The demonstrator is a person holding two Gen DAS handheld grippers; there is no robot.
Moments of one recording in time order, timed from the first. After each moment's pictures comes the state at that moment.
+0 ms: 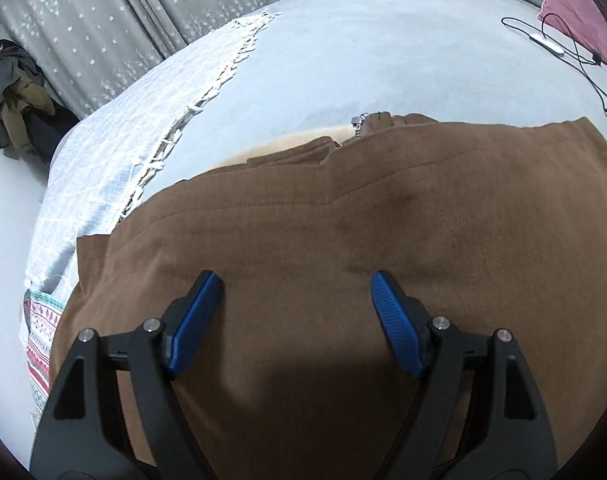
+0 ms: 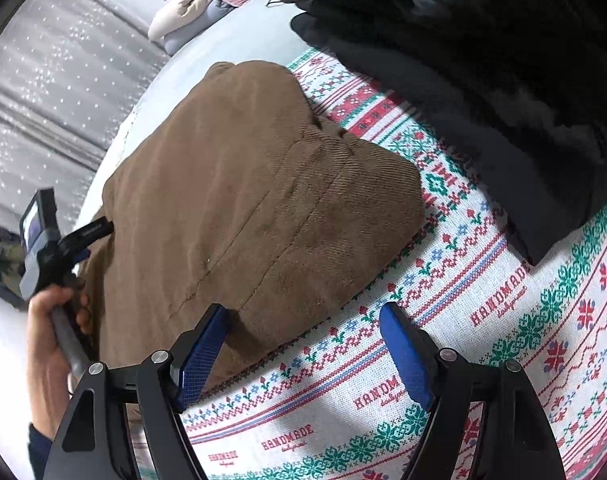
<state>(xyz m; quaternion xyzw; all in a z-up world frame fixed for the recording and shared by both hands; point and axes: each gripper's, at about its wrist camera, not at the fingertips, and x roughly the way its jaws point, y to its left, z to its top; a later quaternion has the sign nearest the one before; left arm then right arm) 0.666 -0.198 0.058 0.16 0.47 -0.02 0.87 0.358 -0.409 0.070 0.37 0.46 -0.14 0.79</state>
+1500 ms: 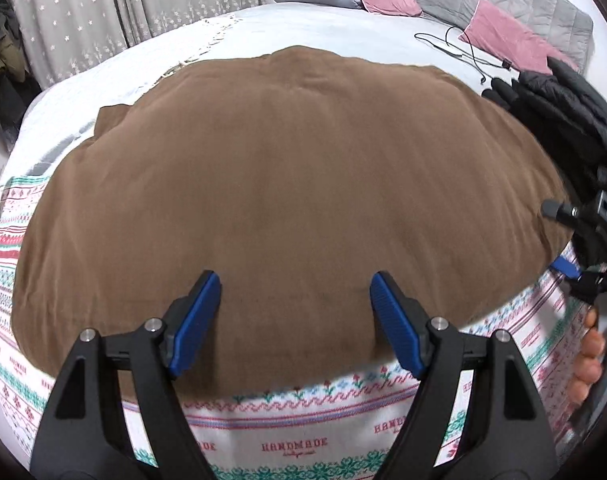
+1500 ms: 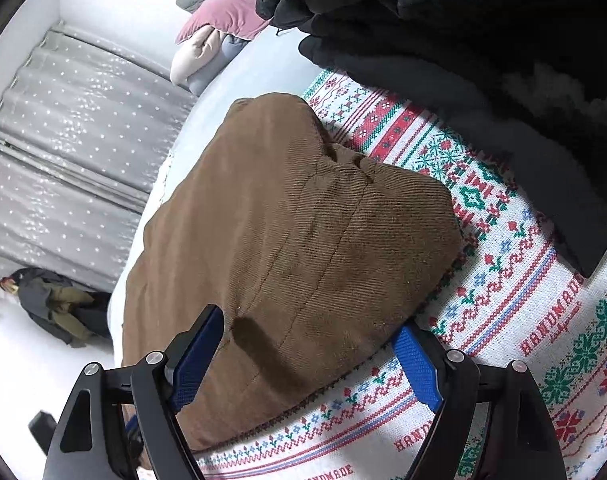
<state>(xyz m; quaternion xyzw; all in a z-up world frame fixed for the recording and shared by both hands) 0.453 -0.140 0.066 0.08 0.45 -0.13 0.88 0.355 -0.420 0.057 0.46 0.37 -0.10 0.81</state>
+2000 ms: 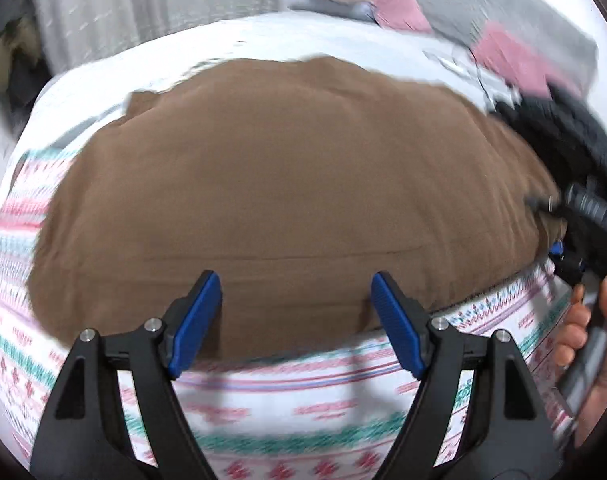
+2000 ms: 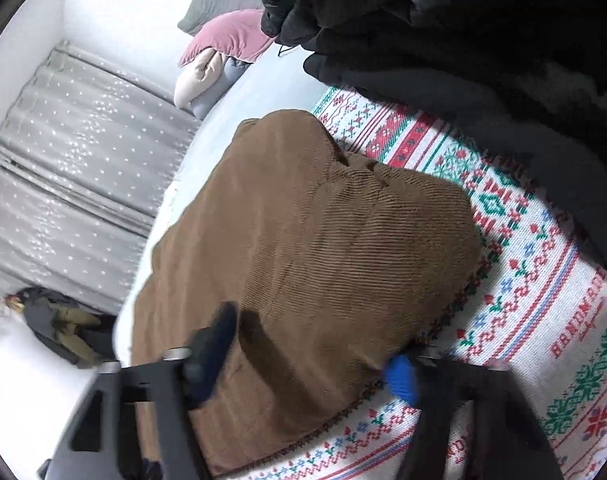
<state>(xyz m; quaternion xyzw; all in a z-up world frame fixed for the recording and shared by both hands) 0.431 -0.074 0.082 0.01 0.45 -0.11 0.89 0.363 -0.414 0.060 0.46 0.33 -0.12 0.82</state>
